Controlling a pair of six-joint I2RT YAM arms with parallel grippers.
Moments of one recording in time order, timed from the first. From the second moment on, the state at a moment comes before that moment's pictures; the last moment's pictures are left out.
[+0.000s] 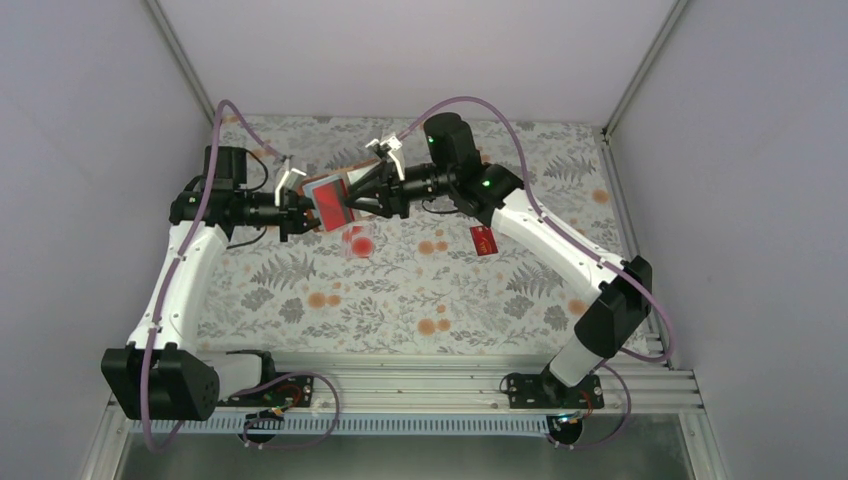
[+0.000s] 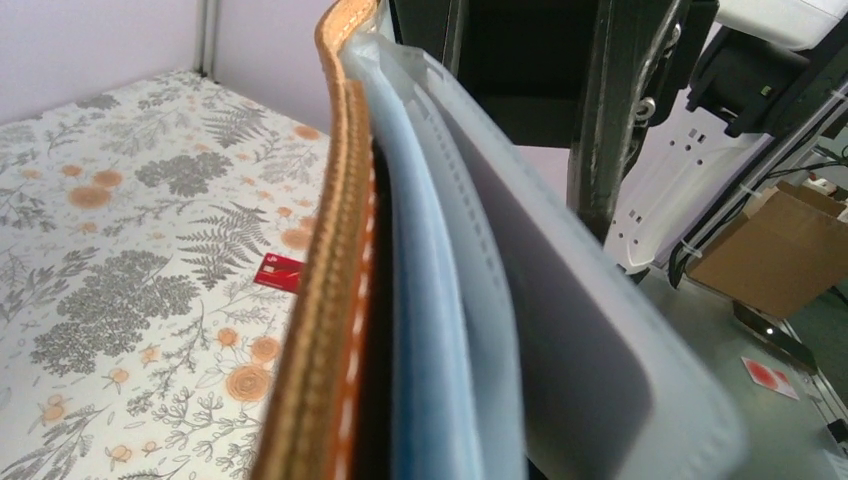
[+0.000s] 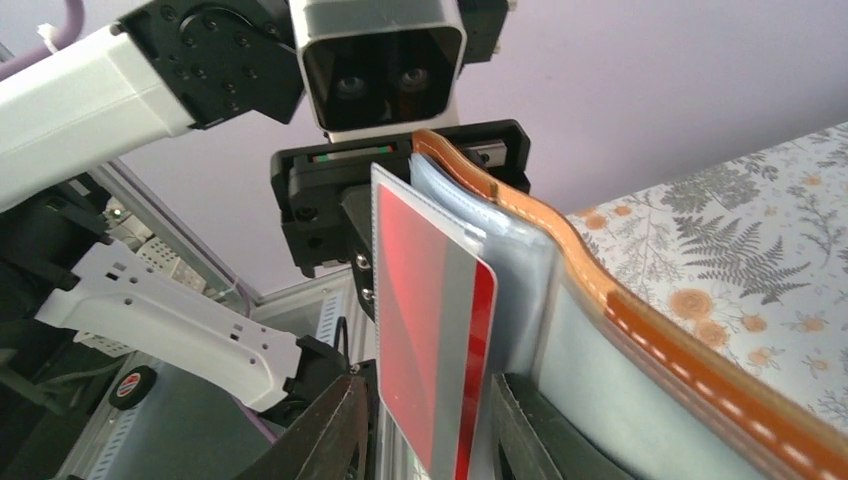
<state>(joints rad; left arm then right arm) -0.01 1.20 1.19 -0.90 1.32 0.52 0.76 1.64 1.60 -0.34 -0.86 0.12</state>
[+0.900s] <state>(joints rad) -0.03 1.22 1.21 -0.97 1.34 0.60 0.78 1.60 1.55 -0.29 -0.81 0.12</state>
